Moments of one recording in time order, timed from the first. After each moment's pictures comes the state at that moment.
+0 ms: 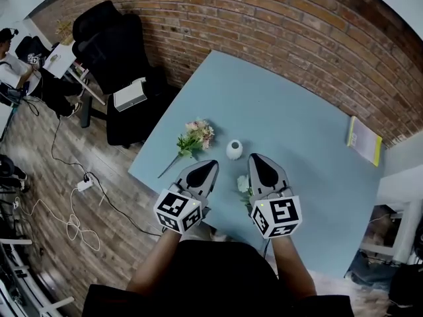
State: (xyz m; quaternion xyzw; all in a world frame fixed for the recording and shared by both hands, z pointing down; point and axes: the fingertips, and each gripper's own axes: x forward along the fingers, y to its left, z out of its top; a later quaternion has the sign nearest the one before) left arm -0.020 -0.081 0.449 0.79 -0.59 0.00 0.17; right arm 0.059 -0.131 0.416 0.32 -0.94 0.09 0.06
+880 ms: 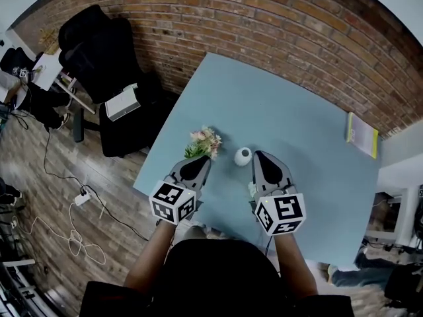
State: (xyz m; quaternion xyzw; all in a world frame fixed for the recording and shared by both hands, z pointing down) left arm -0.105 -0.106 0.471 0.81 -0.55 0.05 0.20; right arm 0.008 -0.150 0.410 0.38 -0.92 0.09 0.08
